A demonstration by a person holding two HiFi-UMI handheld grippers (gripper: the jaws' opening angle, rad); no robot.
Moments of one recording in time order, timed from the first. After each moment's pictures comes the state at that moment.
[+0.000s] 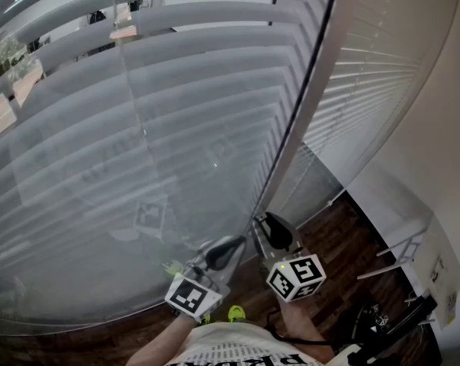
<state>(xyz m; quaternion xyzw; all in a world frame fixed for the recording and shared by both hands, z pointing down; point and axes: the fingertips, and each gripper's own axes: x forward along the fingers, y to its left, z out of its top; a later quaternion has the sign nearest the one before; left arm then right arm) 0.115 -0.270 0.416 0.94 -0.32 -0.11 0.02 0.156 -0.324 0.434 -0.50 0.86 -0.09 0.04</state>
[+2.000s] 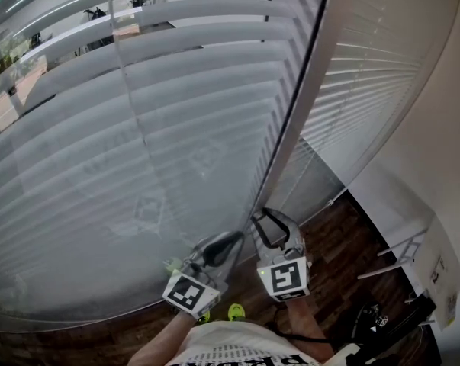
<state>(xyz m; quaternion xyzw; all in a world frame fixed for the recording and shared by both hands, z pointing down) 0.111 -0.270 0.413 0.94 -0.33 -0.11 0.02 0.143 -0.318 0.432 -0.49 0.84 0.15 -0.18</state>
